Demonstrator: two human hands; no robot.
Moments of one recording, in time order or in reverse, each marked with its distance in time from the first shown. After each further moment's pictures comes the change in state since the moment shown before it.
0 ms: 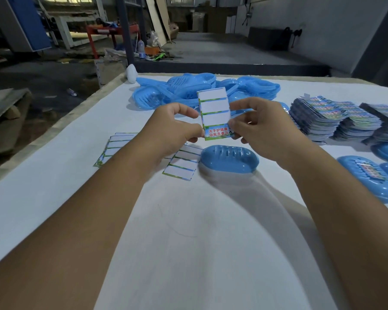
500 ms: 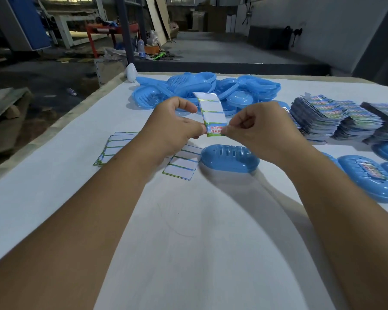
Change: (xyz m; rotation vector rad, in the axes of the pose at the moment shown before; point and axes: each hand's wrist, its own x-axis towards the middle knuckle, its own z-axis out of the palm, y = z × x) left_hand -0.002 0.003 0.002 -0.013 -0.003 0.053; right_hand 0.000 0.003 0.002 -0.262 0.089 -0.039
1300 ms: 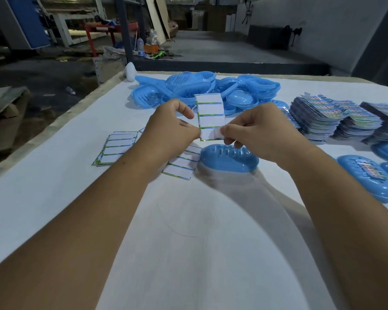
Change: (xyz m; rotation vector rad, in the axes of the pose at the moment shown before) left_hand 0.002 -0.005 0.006 0.148 0.096 0.014; right_hand -0.001 -0.005 -0.003 0.104 -0.130 0.063
